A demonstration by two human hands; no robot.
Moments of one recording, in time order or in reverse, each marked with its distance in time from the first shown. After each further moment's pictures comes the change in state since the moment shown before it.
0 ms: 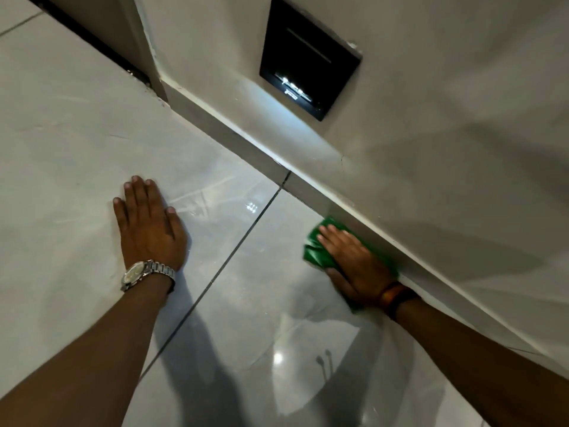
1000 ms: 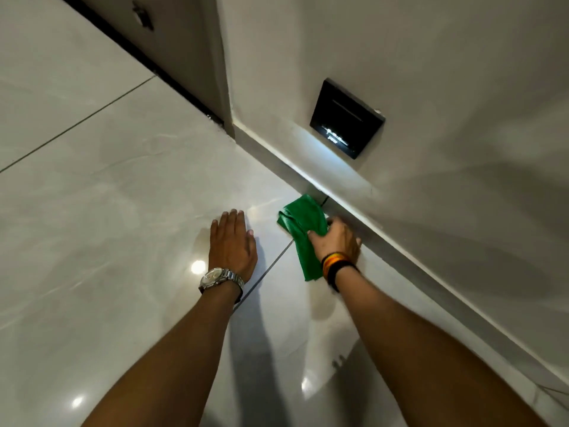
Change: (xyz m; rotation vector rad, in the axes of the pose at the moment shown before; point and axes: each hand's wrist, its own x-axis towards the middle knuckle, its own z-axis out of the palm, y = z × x) left_hand -0.026 0.052 -0.052 -0.112 -0.278 0.000; right_hand 0.138 -0.118 -0.057 0.530 0.135 1.043
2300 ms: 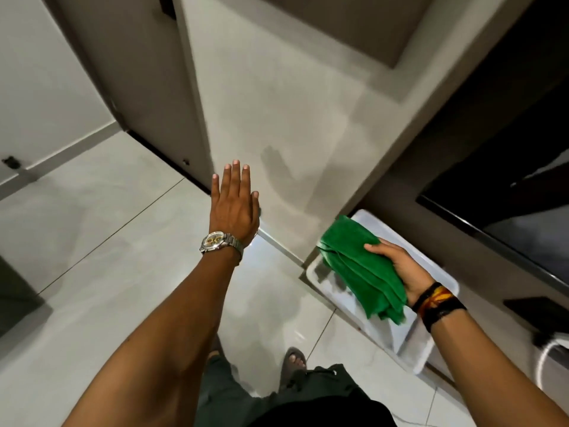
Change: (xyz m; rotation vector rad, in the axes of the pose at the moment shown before) left_hand -0.383 0.424 -0.627 0.083 0.332 0.292; right_hand -0.513 0.011 -0.769 1.044 -0.570 0.083
